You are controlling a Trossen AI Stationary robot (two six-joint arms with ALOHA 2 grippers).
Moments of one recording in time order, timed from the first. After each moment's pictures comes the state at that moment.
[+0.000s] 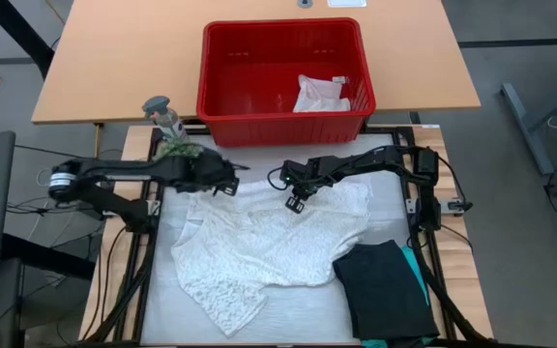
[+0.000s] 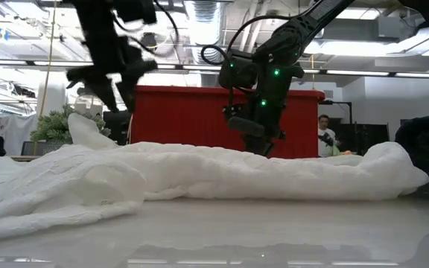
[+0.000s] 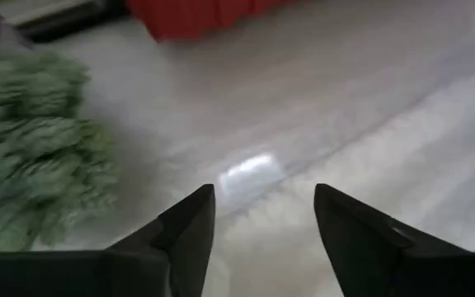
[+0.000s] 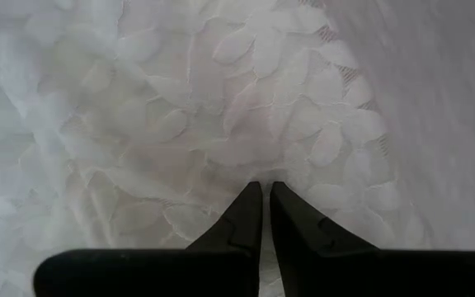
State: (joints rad) left arm 0.19 1.33 0.98 -0.85 -0.49 -0.92; right arm -0.22 1.95 1.27 -0.54 0.12 0.28
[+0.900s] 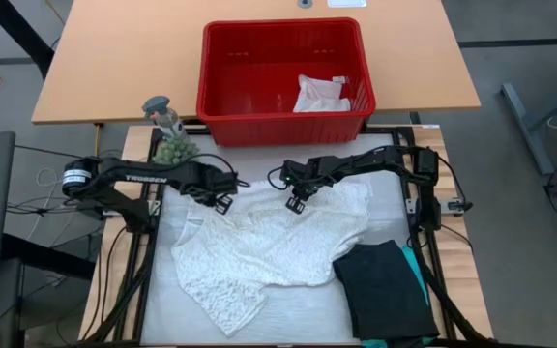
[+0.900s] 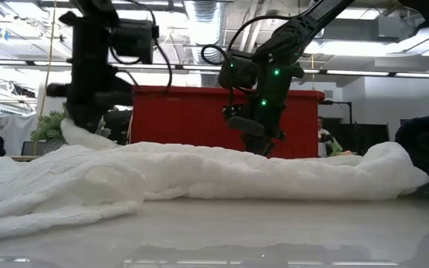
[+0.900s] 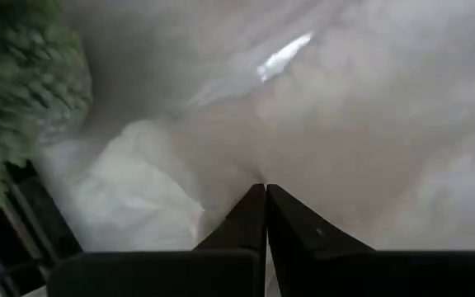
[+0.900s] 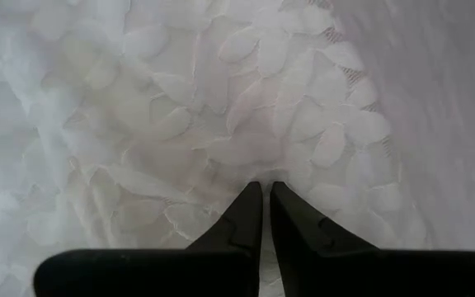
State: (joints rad) left arm 0.20 1.44 0.90 -0.98 -0.27 -0.87; right arm -0.22 1.95 1.27 -0.54 0.11 0.26
